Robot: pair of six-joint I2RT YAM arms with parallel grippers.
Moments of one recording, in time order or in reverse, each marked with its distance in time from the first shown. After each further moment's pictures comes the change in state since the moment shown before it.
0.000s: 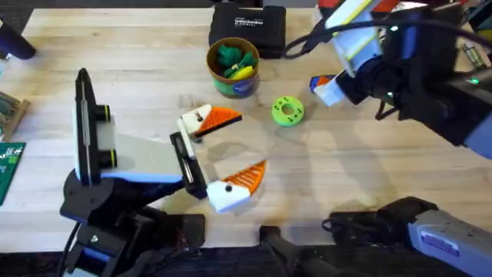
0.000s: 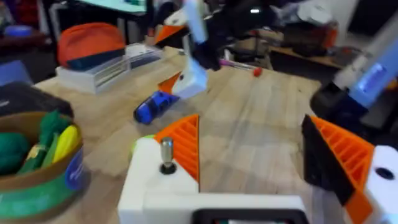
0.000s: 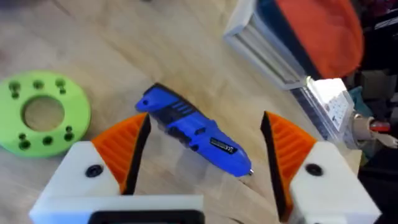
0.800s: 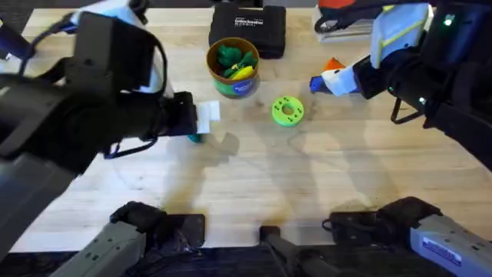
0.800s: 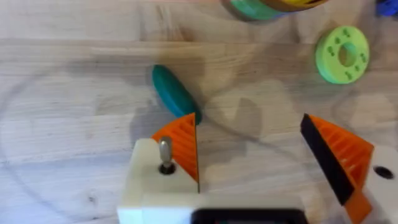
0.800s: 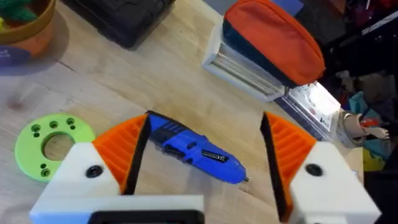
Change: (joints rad) left arm 0.010 0.915 0.807 -1.011 -0.754 -0.177; right arm 0.000 -0.180 0.000 -0.005 -0.022 0.126
